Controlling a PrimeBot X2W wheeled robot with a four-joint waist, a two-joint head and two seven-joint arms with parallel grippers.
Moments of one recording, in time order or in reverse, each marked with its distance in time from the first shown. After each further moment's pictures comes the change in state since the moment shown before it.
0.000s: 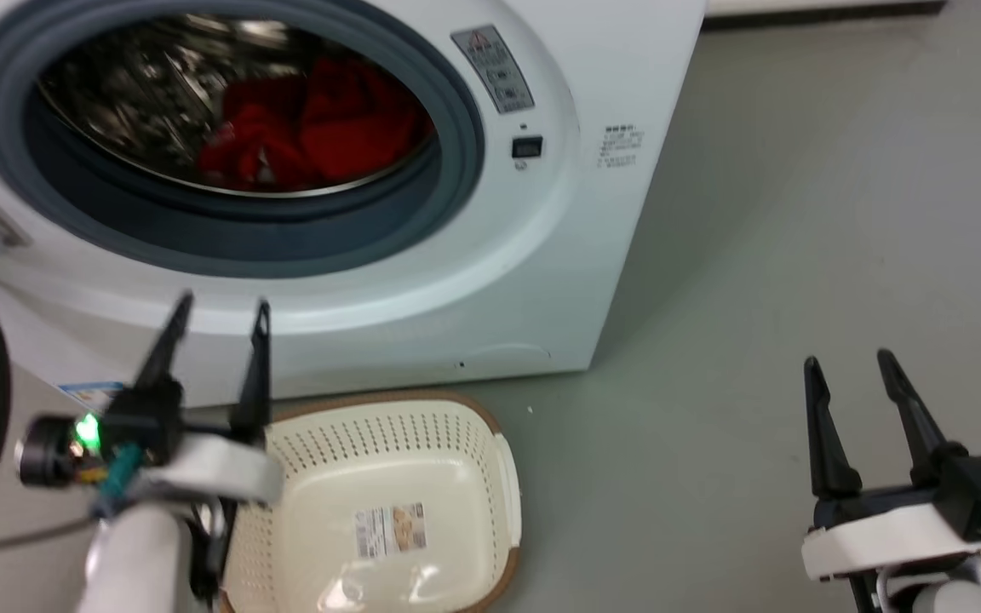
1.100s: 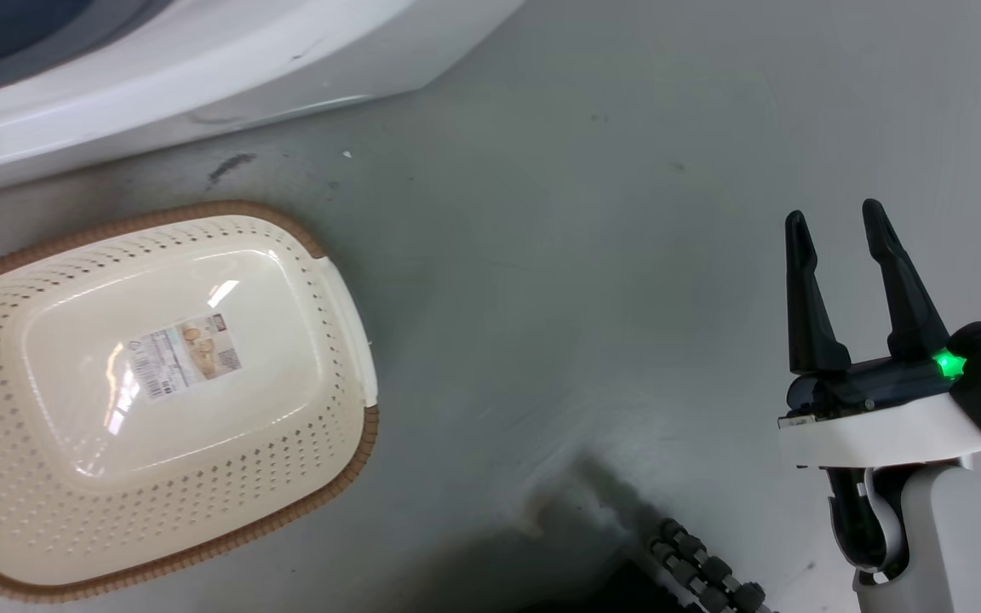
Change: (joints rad) left arm -1.355 0.510 -0.255 0.765 0.034 -0.040 0.629; right arm -0.234 0.000 0.089 -0.055 0.152 0.000 0.000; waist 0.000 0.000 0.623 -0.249
